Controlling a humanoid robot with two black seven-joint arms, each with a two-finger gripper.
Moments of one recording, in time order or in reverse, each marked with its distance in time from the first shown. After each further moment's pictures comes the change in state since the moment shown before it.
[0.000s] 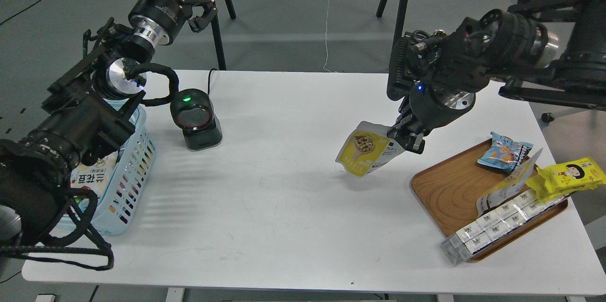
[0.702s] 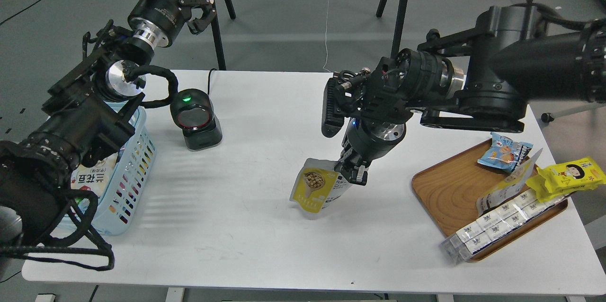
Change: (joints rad) left arm 0.006 -0.006 0.000 0.024 -0.001 -0.006 -0.001; right arm -0.079 0.261 0.032 -0.133 0.055 -0.010 0.000
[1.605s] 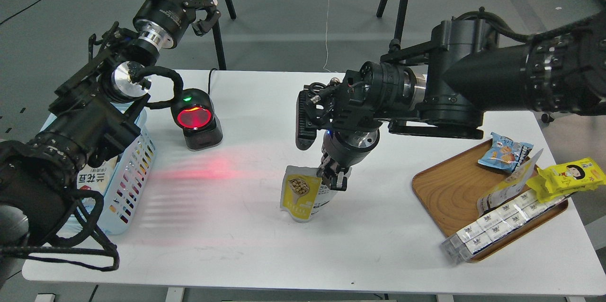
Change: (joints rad) left arm -0.004 -0.021 -0.003 0.004 -0.001 0.002 -0.003; right arm -0.016 0.102 -0.003 -0.066 -0.011 0.005 0.000
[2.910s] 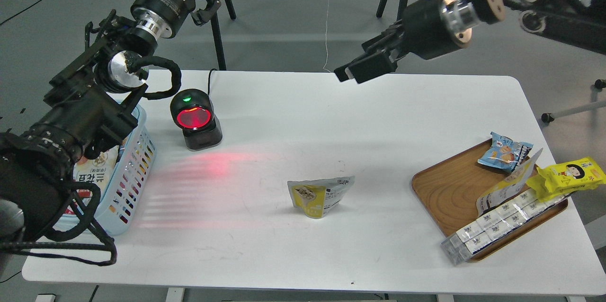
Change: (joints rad) left arm -0.033 0.012 0.004 -0.012 0.002 -0.001 0.015; right arm 0.093 -0.595 0.262 0.082 0.469 0.076 0.000
